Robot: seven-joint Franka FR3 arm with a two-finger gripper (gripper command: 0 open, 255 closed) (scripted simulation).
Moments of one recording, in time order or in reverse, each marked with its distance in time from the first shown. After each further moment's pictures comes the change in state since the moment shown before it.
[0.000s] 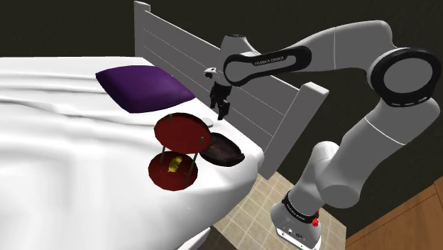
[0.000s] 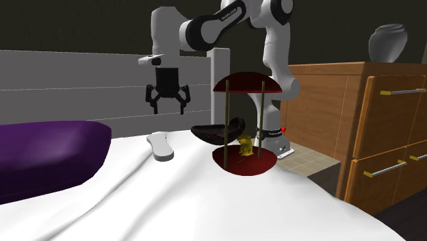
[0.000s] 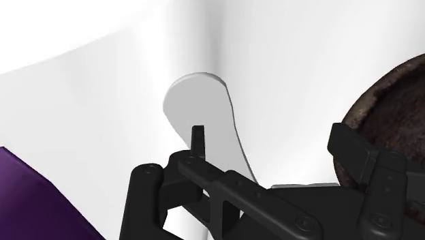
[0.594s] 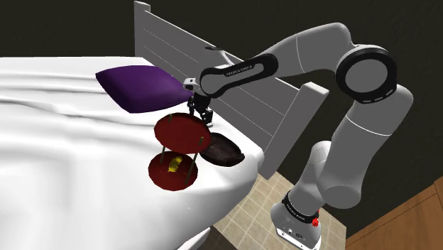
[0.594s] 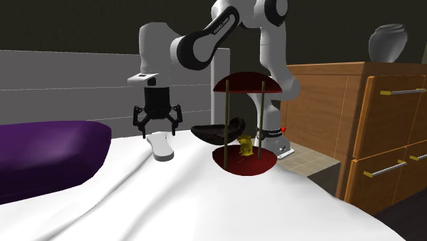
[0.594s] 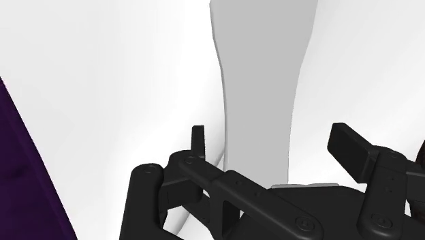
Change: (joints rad) arm 0.048 0.232 0.029 0.098 0.123 0.146 -0.327
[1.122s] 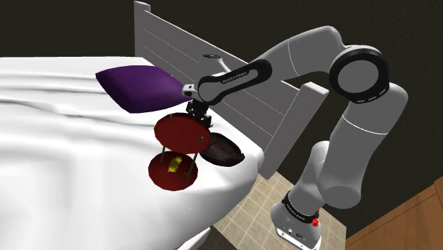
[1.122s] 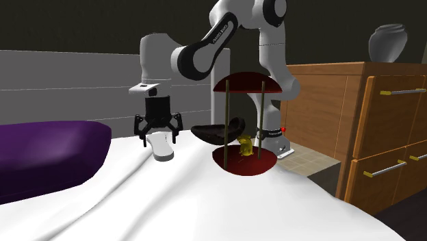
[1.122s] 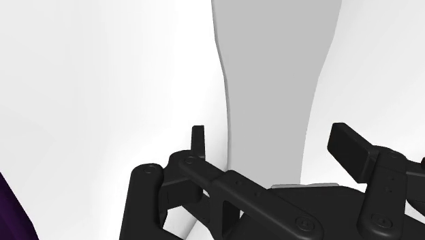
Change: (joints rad) arm -0.002 0.043 0.004 -0.026 0.018 0.068 -0.017
